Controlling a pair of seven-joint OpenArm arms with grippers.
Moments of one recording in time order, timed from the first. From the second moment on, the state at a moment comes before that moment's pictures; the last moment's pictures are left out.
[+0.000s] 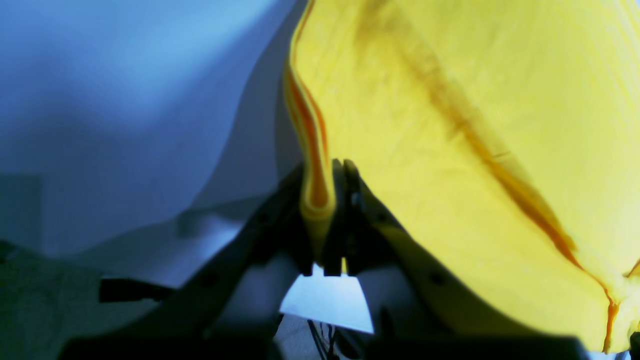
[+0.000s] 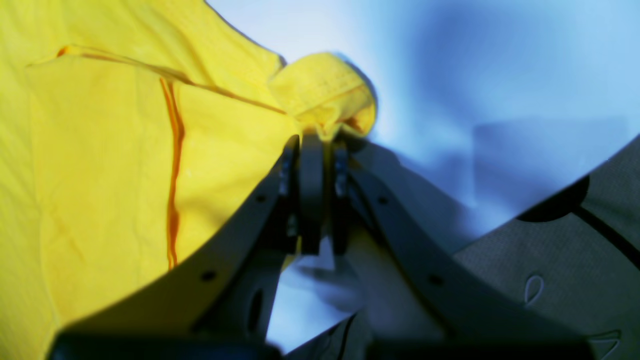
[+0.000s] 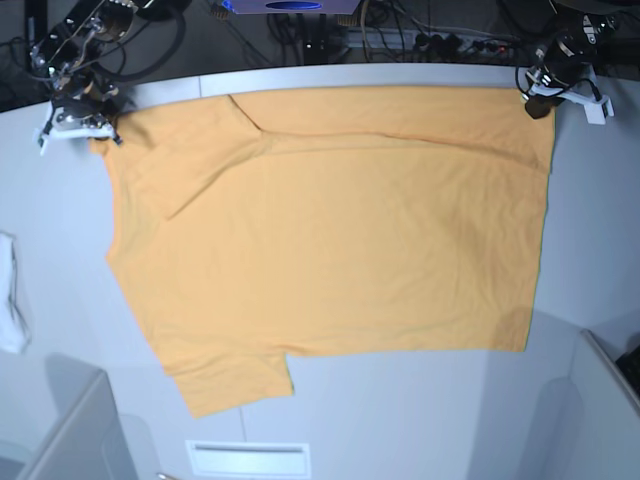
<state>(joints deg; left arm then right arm) 33.6 -8.8 -42.6 96.0 -50.2 -15.2 48.4 -14.4 -5.1 48.4 97.0 23.8 8.4 -58.4</state>
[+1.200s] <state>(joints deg) 35.0 -8.6 -42.6 95.8 -50.5 -15.3 47.7 -16.7 -4.8 48.4 107.5 22.5 8.4 -63.4</state>
